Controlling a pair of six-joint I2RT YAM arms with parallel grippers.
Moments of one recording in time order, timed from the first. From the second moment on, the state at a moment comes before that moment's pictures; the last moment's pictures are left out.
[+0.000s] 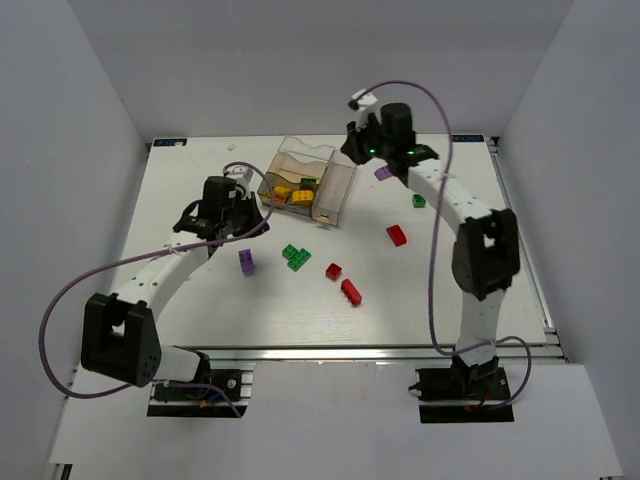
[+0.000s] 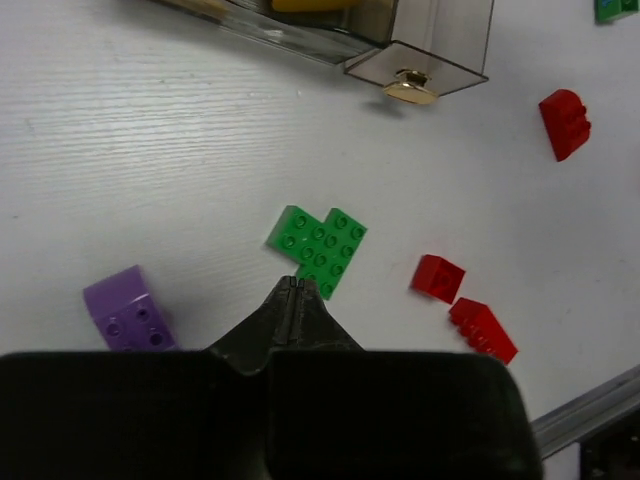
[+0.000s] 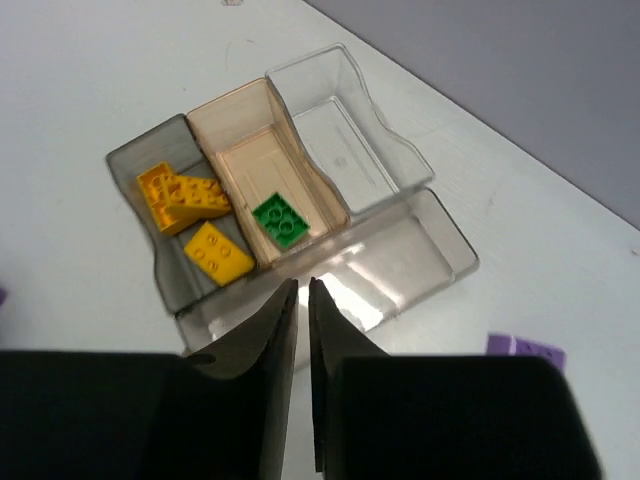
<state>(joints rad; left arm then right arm) -0.29 1.34 0.96 -0.30 0.20 -0.35 0.43 2.05 1.79 -0.11 -0.35 -0.14</state>
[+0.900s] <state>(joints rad) -0.54 1.83 1.29 -0.60 -0.13 -0.39 0.13 1.39 1.10 -0.26 -0.92 -0.06</state>
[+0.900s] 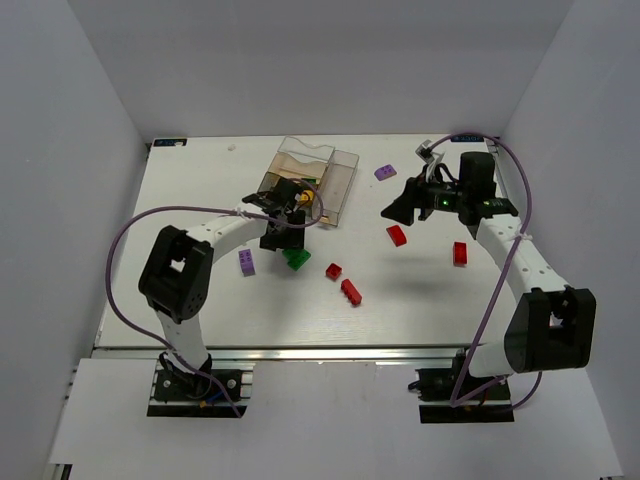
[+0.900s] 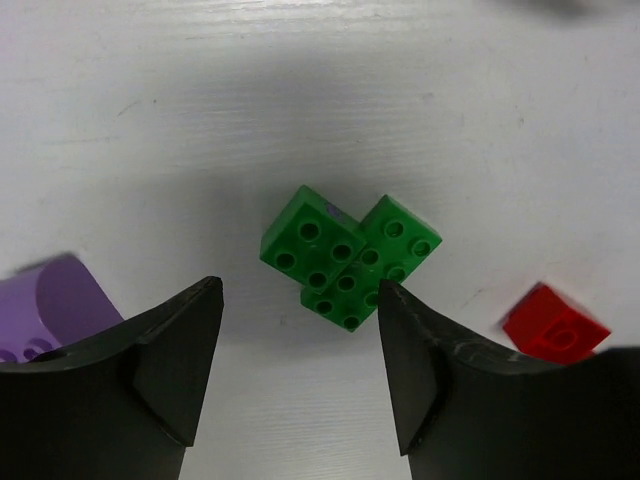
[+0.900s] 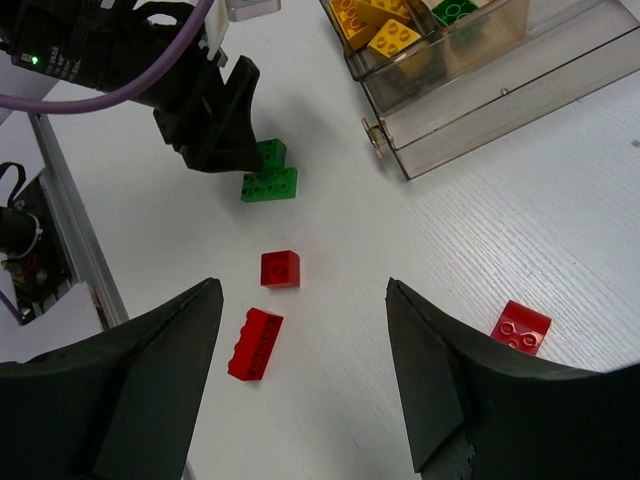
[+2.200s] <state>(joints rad) -0.58 2.00 1.49 -0.89 -0.34 -1.29 0.02 1.40 1.08 -0.26 -1.07 -0.06</state>
